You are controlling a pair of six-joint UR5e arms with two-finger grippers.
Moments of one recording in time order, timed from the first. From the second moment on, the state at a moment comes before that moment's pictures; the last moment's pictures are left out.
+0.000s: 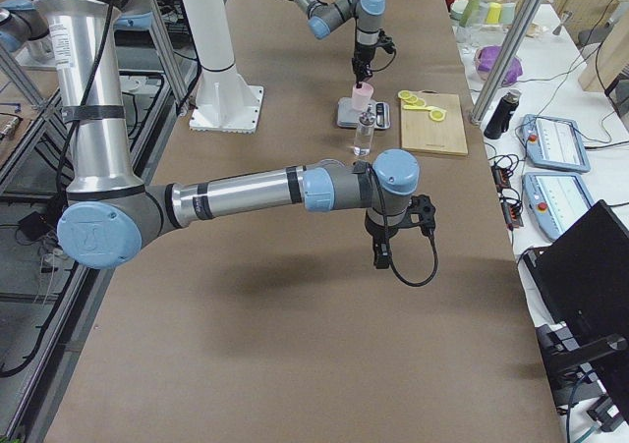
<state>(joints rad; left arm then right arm) -0.65 -2.53 -1.38 -1.56 -2.09 -1.54 1.50 -1.48 1.70 -1.65 2.40 0.05</state>
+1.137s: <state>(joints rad) -0.85 -2.33 -1.66 -1.53 -2.21 -1.42 1.39 -1.36 1.88 -1.65 2.33 0.12</state>
